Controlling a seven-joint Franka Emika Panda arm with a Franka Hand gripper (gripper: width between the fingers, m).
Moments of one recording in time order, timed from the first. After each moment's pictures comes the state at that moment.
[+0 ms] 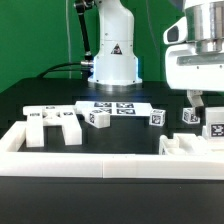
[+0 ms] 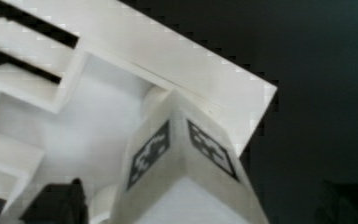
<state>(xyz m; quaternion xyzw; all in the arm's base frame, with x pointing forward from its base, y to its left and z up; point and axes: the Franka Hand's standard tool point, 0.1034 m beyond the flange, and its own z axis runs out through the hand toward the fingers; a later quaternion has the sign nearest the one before) 0.636 0.123 0.083 -0.87 0.49 -0.04 0.09</state>
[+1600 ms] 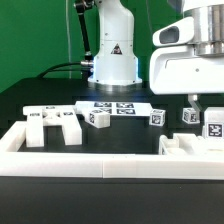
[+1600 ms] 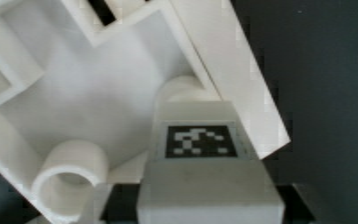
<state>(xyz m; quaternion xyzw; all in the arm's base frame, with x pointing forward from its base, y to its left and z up) 0.633 0.120 0.079 -0.96 0.28 -0.06 0.07</state>
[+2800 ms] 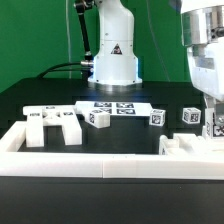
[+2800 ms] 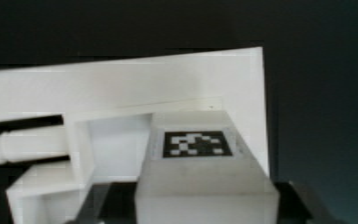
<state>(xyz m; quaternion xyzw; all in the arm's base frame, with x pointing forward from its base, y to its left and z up) 0.631 0.122 0.078 -0.66 0.75 0.00 0.10</state>
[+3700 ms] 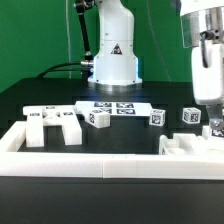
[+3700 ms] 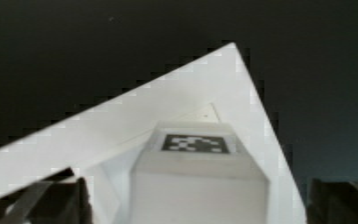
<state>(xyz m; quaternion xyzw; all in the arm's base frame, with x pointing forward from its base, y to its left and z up) 0.631 0.127 0.077 -0.57 0.81 0.02 0.11</state>
